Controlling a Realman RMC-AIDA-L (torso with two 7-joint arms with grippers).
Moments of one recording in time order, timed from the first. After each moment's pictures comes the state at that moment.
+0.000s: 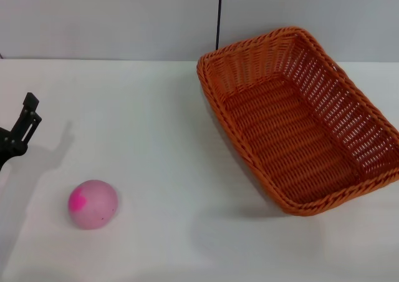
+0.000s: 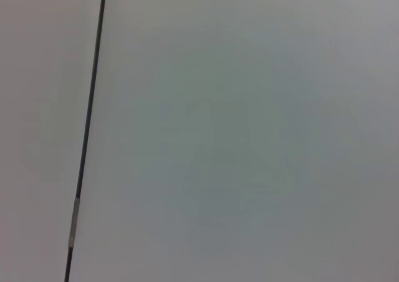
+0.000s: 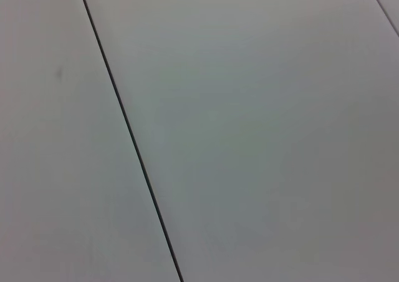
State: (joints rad) left arm -0.23 -2.07 -2.84 0.10 1.30 -1.54 2.85; right arm 0.19 2.07 -0.13 0.07 -1.02 -1.64 0.50
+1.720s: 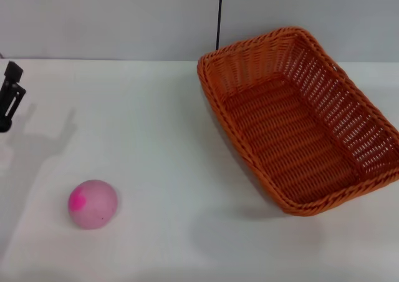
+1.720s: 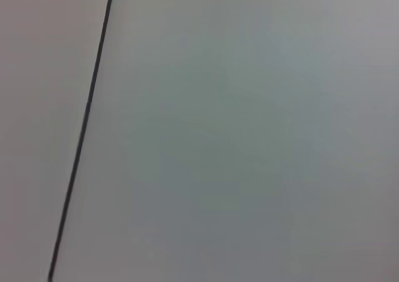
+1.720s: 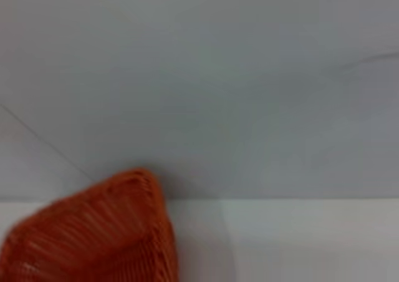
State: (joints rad) left arm -0.25 -2.07 -2.85 0.05 1.30 -1.66 2.77; right arm 0.59 1.84 -0.30 -0.98 -2.47 -1.69 2.21
